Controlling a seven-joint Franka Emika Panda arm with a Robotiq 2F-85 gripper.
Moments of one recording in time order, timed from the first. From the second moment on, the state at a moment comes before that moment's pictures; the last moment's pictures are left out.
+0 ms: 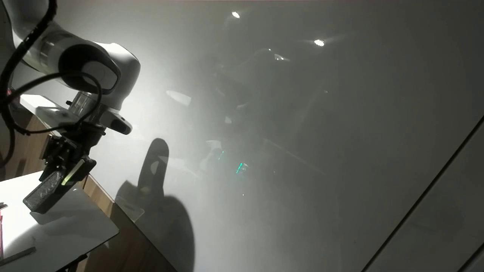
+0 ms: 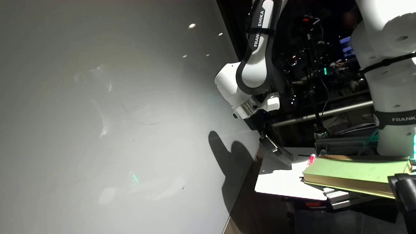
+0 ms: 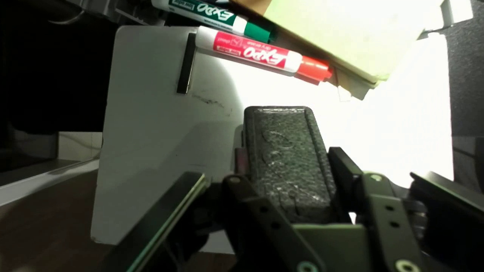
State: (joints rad) arm 0.03 -0.07 0.05 -2.67 -0.09 2.34 0.09
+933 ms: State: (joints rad) arm 0.03 0.04 0.05 -2.60 -0.09 2.35 0.09
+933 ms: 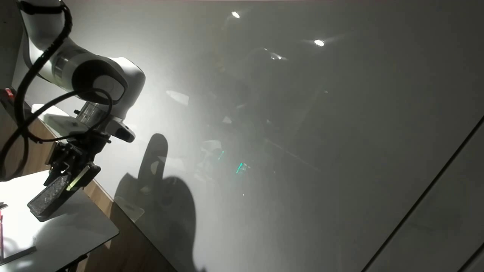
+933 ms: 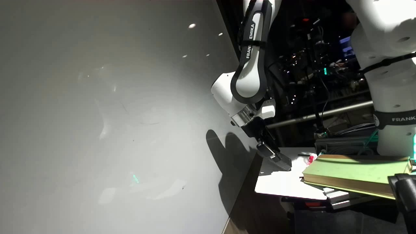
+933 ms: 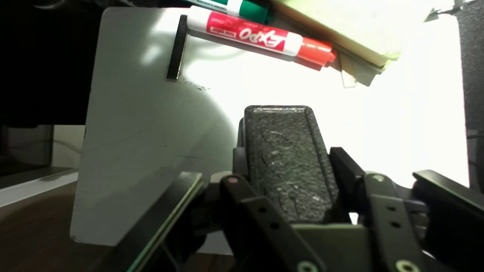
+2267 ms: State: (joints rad) arm 0.05 0.04 0.06 -2.57 -0.08 2.40 0.09
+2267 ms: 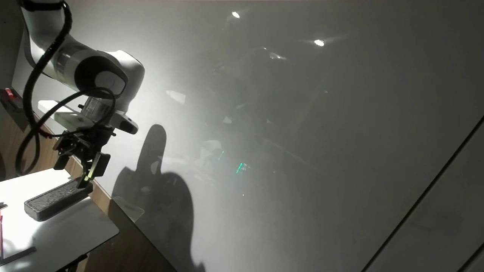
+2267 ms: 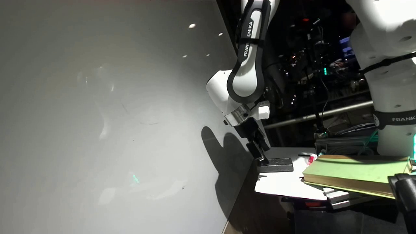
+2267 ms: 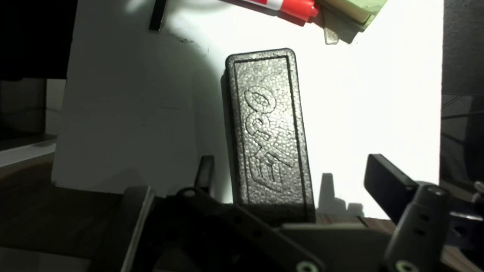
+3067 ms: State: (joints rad) arm 0.07 0.08 0.06 -2.57 -0.11 2.51 0.09
